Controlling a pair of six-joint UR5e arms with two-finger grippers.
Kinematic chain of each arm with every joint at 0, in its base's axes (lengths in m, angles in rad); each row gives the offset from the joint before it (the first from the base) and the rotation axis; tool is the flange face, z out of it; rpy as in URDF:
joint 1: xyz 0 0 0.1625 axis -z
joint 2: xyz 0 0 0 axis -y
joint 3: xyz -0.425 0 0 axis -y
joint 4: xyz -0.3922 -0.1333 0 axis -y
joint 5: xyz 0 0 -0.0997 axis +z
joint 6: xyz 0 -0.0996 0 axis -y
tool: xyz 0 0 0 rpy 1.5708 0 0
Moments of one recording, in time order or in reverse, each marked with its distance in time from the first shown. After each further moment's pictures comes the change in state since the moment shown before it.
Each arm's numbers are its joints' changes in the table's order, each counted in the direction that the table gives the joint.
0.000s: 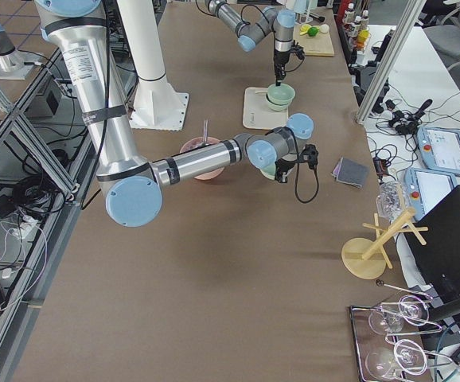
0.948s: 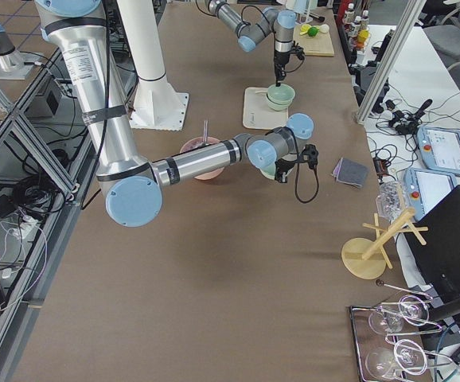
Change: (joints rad) left arm -0.001 -0.001 0.010 -0.002 -0.002 0.002; right arm 0.000 0.000 0.000 -0.001 0.000 0.000
